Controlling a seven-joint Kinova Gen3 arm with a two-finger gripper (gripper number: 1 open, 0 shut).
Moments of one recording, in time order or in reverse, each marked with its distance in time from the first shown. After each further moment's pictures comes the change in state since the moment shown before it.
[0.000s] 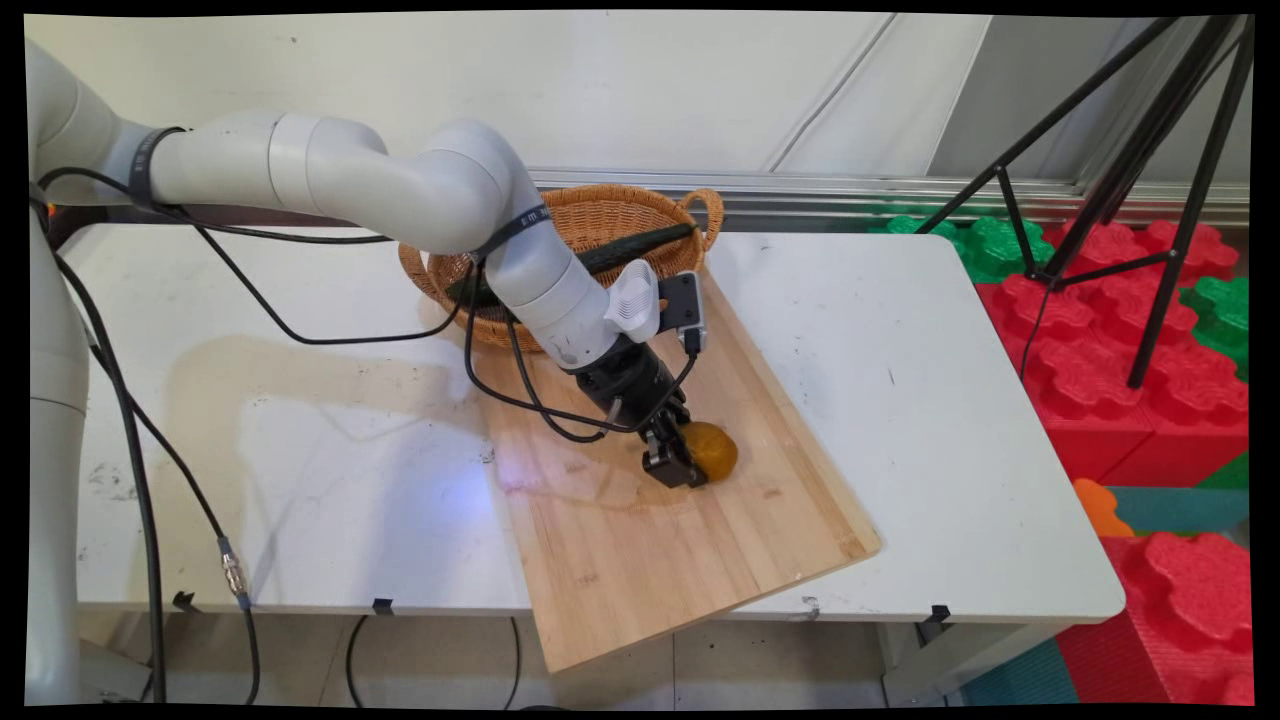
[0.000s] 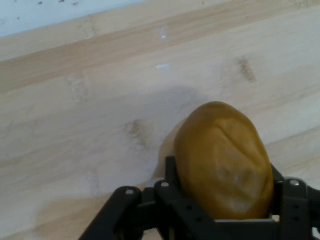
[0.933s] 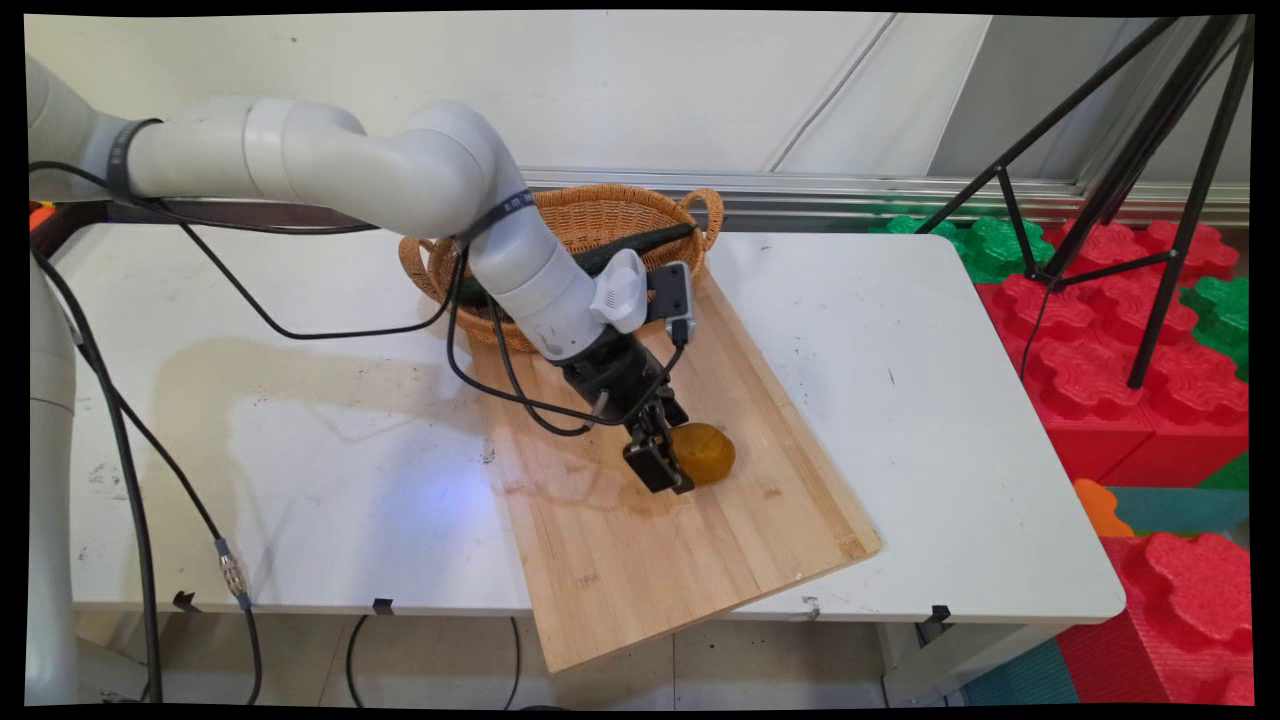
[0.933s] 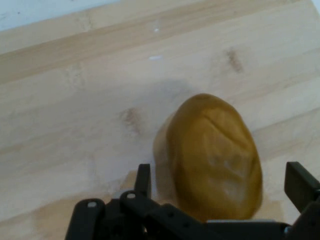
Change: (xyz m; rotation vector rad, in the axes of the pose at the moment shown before) arm -0.001 0.003 -0.017 -0.009 -0.010 0.003
